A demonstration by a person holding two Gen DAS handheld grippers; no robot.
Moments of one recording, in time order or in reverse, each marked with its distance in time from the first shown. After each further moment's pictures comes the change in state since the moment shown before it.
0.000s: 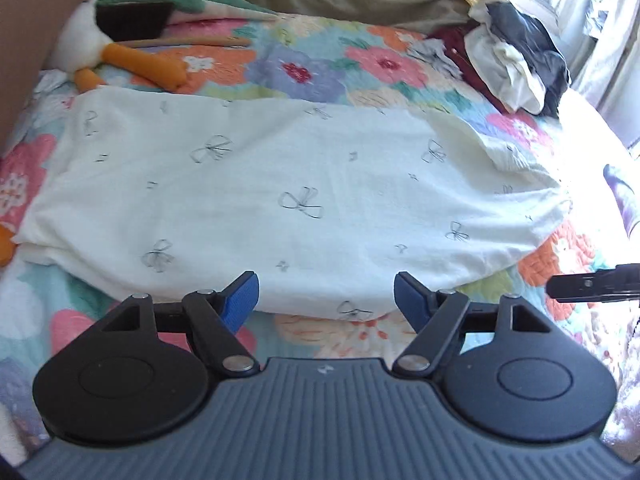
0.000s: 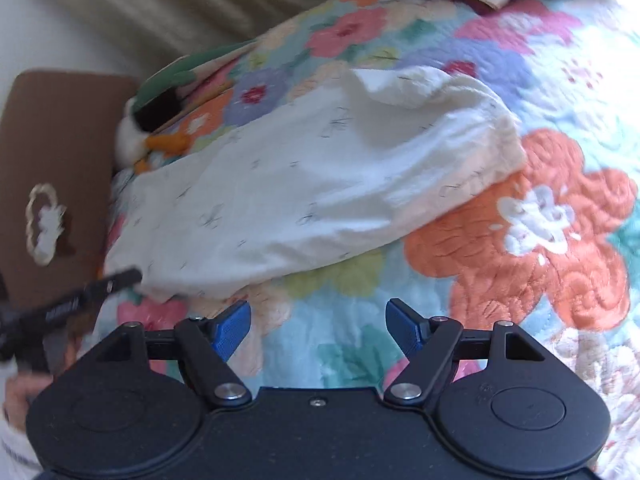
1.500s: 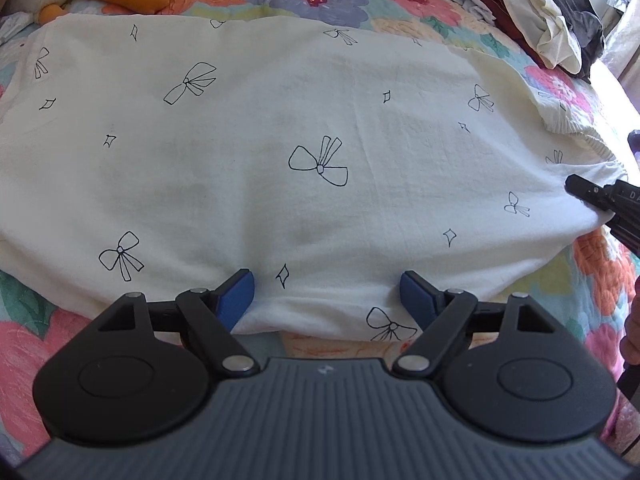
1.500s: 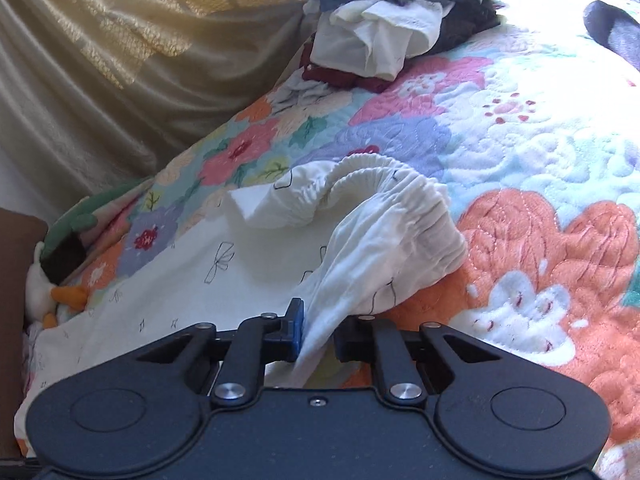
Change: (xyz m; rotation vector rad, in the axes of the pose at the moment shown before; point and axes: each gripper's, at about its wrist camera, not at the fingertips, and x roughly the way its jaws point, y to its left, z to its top) left arm 0.075 0.034 0.001 -0.058 0.180 -0.010; right arm 0.050 -0.024 0.017 0.129 -0.476 -0.166
